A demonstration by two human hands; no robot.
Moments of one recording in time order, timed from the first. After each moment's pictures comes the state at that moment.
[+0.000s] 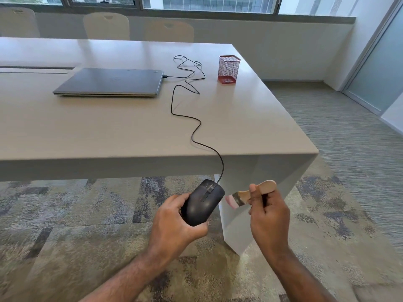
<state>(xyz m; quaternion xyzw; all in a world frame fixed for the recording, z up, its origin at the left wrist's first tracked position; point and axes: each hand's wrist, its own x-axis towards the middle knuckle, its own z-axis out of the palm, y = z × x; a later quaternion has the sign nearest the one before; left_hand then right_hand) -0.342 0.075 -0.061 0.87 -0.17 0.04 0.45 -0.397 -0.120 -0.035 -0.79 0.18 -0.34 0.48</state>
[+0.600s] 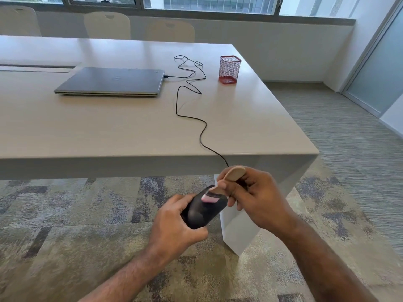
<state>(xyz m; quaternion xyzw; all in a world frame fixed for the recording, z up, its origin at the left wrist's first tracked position) -0.341 0.081 -0.062 0.87 -0.21 0.03 0.45 -0.378 -0.121 0.030 -0.79 -0.07 -0.12 0.60</state>
